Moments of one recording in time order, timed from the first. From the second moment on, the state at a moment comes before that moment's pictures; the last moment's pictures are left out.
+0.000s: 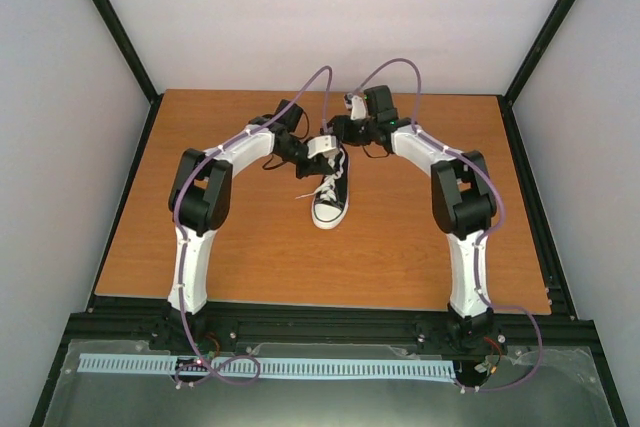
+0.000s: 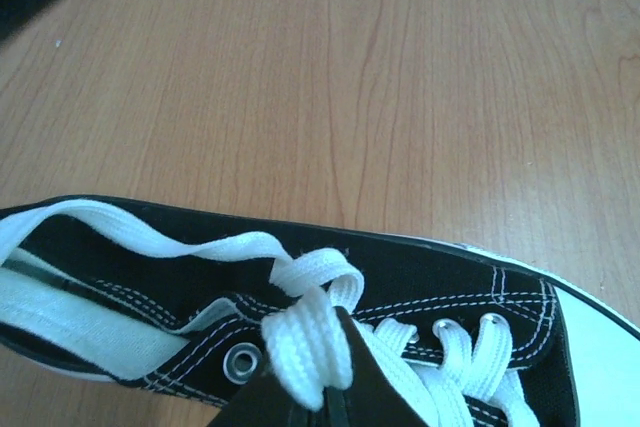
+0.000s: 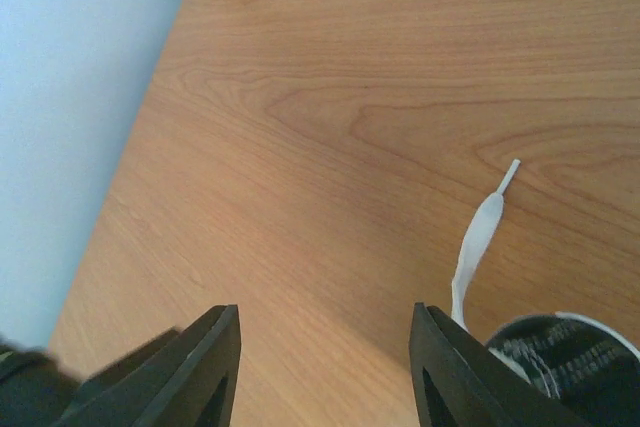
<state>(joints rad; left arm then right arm) -0.41 2.21 1.73 -0.68 0.79 0.87 0.39 2.19 1.70 -0.19 -0.62 0.46</state>
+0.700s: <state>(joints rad) -0.39 2.21 1.74 -0.68 0.80 0.86 0.38 1.94 1.25 0.04 -0.78 0.25</state>
